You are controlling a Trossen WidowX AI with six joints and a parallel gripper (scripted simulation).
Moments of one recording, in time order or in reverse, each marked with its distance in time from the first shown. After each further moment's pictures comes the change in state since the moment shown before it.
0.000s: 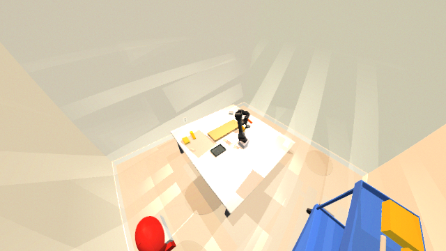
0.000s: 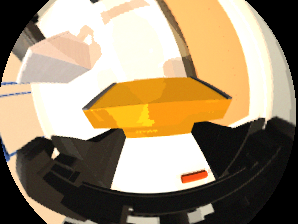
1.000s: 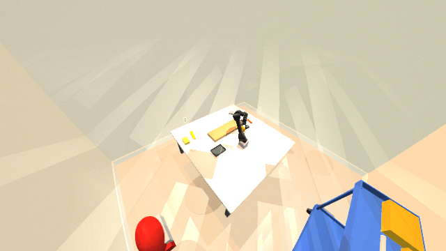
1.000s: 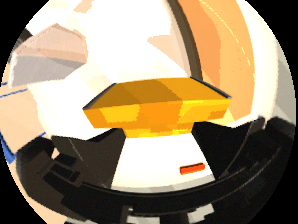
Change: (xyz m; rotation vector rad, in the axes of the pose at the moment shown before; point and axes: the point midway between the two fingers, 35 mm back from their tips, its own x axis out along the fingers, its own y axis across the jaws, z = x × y) arm 0.005 0.001 0.004 -0.001 0.138 0.010
